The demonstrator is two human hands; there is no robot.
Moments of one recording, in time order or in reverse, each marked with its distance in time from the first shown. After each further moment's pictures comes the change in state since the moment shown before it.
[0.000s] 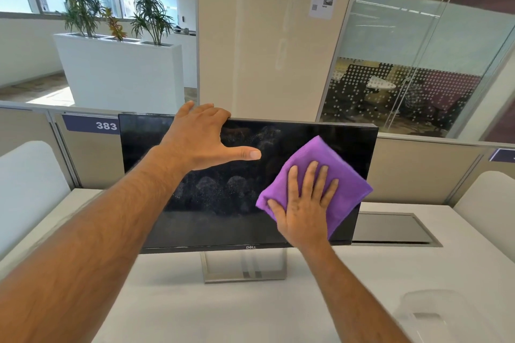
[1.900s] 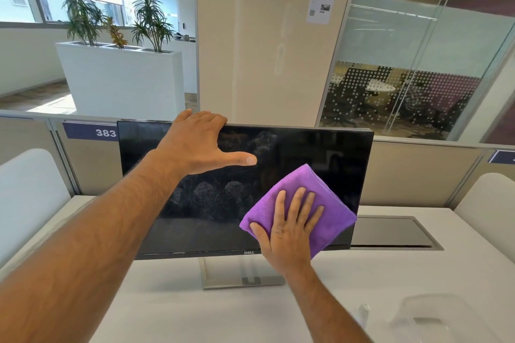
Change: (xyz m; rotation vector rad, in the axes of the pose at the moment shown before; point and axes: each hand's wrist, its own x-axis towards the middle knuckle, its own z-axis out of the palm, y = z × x) left_hand 0.006 -0.003 0.003 0.044 0.016 0.033; right_hand -0.039 -0.032 0.015 0.086 -0.066 0.101
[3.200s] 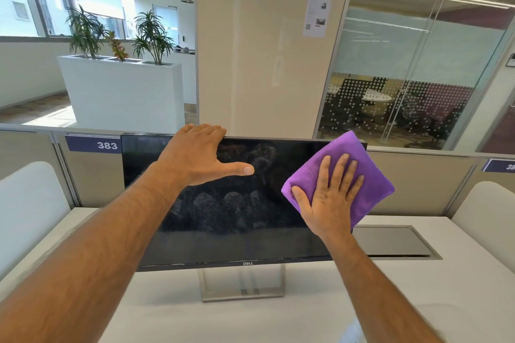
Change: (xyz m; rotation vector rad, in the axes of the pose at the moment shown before) left_hand 0.001 -0.002 0.000 0.039 -0.028 -0.007; right_hand 0.089 0.067 -0.060 -0.065 0.054 0.100
